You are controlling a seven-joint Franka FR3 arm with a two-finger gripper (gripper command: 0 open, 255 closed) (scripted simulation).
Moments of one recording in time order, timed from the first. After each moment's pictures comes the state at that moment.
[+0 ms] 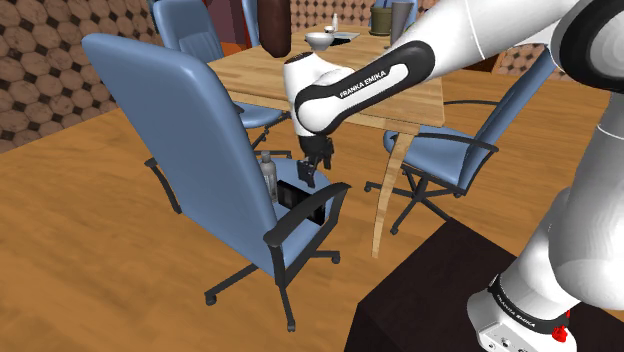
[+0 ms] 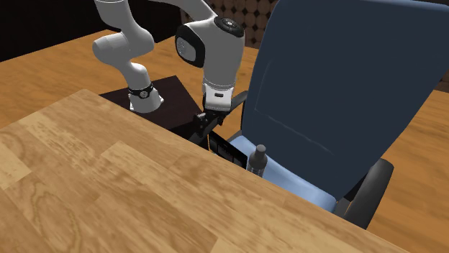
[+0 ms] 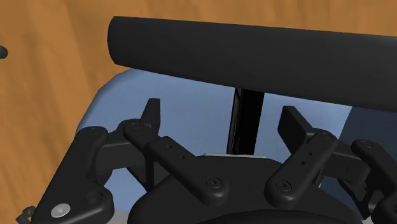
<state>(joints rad) 0.23 0.20 0.10 -1.97 -0.13 2.02 0.08</state>
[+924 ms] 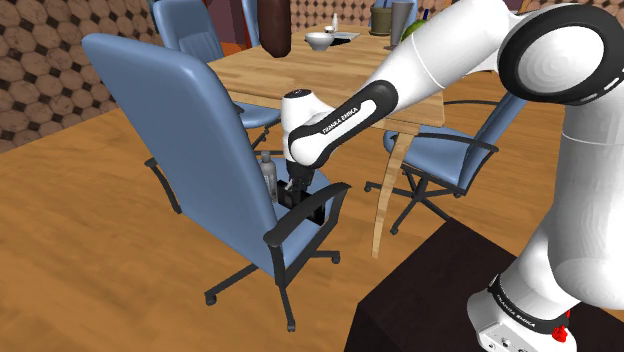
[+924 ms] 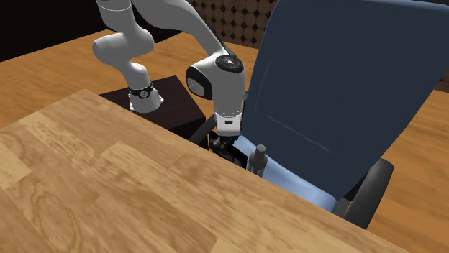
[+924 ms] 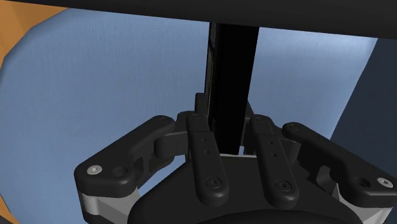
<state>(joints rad) 0.21 0.39 0.13 -1.98 -0.06 2.35 0.09</state>
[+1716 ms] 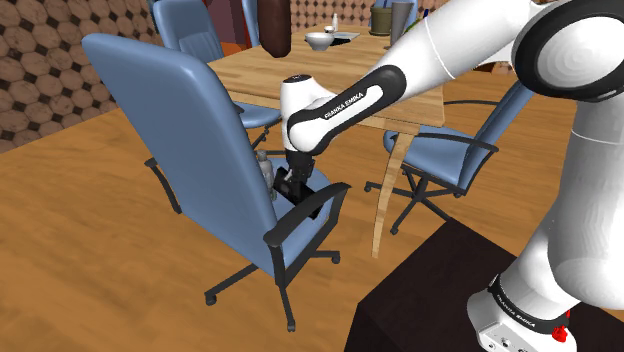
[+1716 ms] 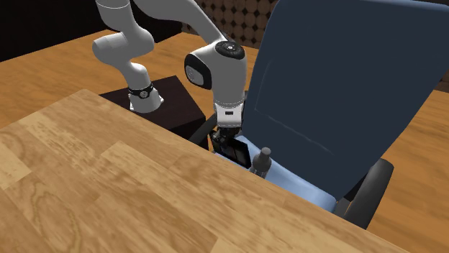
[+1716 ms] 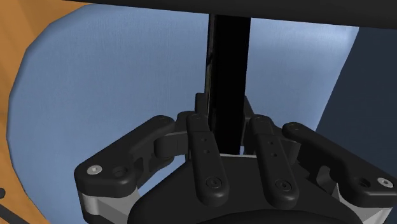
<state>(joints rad) 0.21 0.33 0.13 -1.96 -0.05 2.27 0.08</state>
